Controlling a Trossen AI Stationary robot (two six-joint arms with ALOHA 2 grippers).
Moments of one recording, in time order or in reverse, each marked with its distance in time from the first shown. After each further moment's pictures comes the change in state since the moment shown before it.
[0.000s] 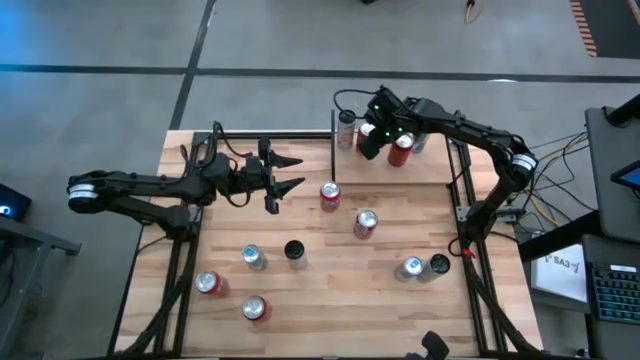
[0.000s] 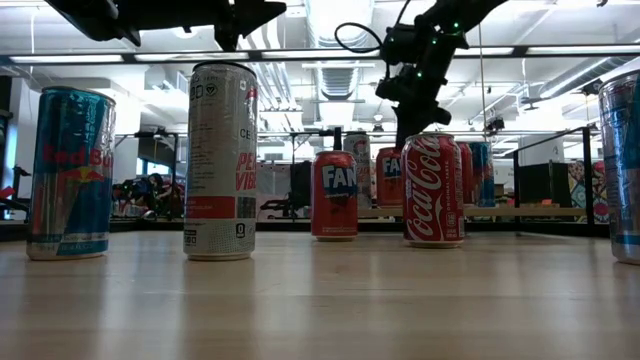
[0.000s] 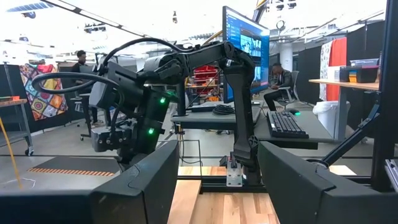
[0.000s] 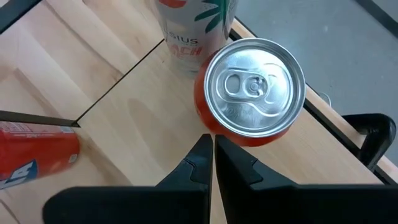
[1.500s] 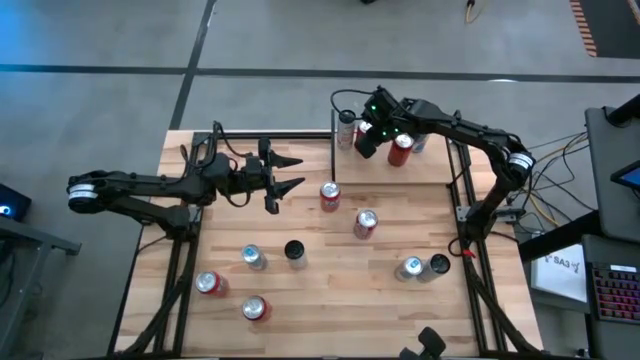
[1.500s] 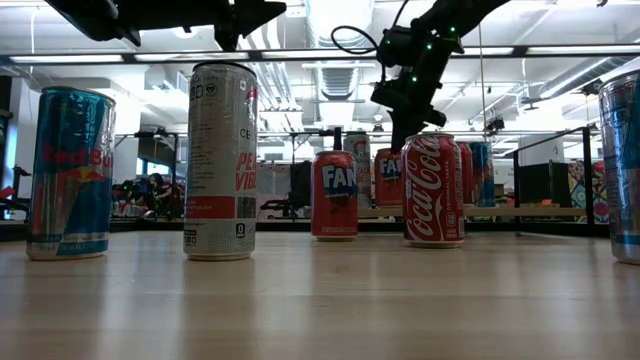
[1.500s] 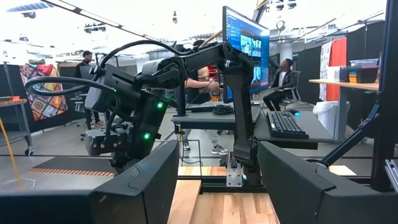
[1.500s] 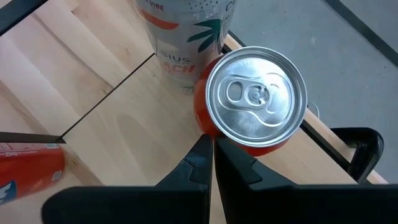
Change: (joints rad) left arm 0.000 0.000 0.000 0.000 0.000 -0.001; right arm 0.005 0.023 -0.001 0.053 0.050 -0.016
